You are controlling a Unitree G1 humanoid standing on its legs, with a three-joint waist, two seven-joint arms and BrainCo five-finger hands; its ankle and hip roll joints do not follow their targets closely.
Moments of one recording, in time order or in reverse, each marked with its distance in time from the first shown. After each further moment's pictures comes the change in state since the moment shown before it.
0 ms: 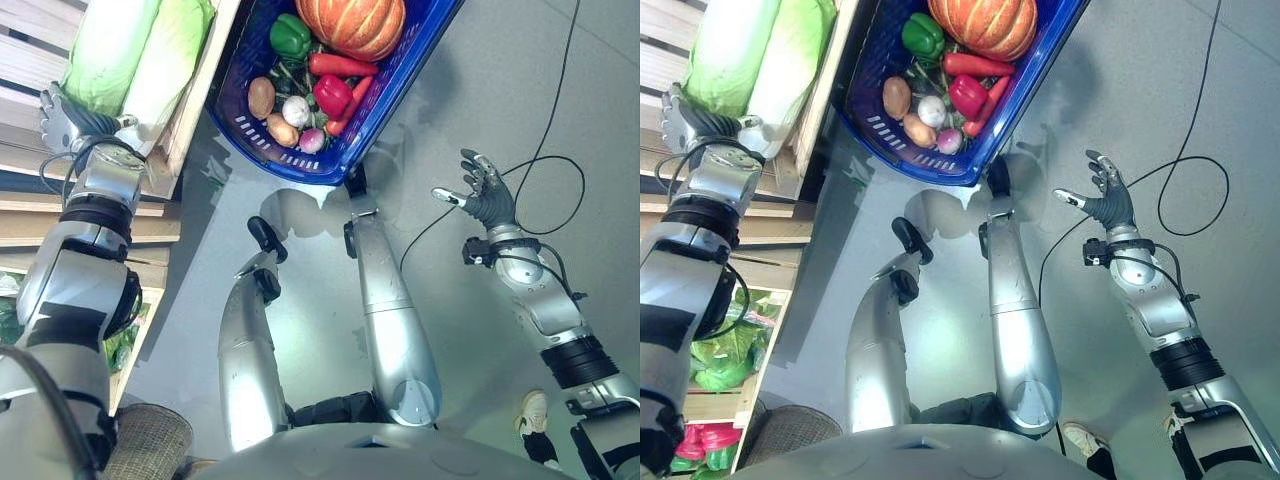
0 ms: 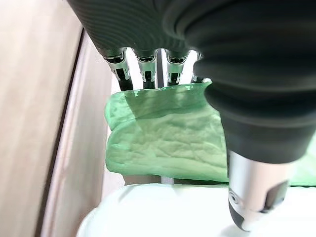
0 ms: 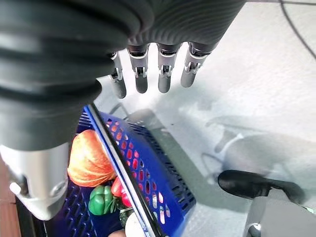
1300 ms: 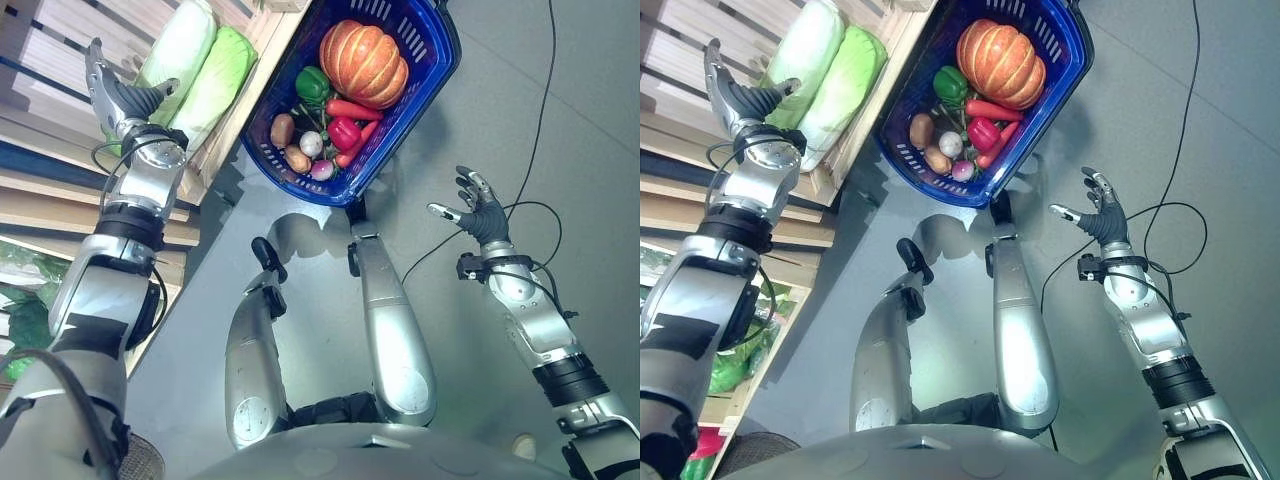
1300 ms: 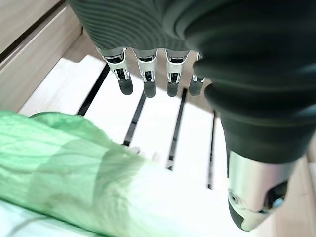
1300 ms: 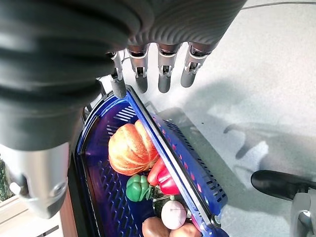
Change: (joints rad) left arm 0.071 -0.097 0.109 -0.208 -0.049 -0.151 0.089; right arm 0.078 0.065 -0.025 -0.042 -0.048 -0.001 0.002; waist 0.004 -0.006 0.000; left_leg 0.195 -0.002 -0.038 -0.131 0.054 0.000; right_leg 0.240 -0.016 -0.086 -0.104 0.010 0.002
